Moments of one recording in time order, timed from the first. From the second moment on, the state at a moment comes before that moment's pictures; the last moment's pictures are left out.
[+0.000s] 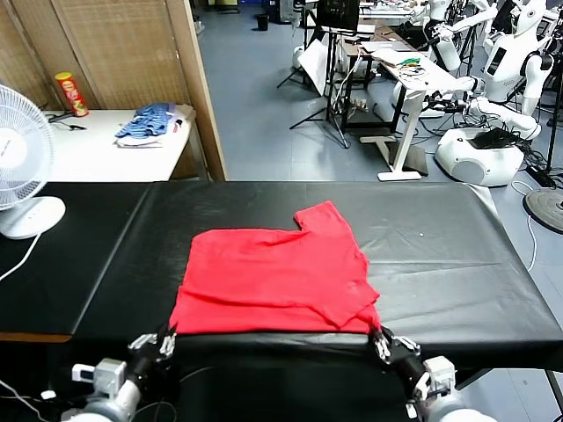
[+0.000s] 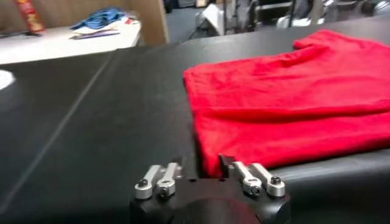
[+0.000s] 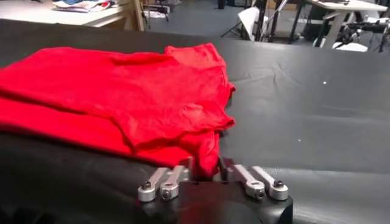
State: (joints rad) left arm 1.79 -1.03 -0.63 -2.26 -0.49 0.48 -0.24; right arm -1.72 1.09 0.59 2.34 0.43 -0.52 0.06
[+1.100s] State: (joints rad) left arm 0.80 -1.01 -0.26 -1.58 -0.88 0.63 -0.25; right arm -0.59 1.22 0.16 1.33 0.55 -0.58 0.11
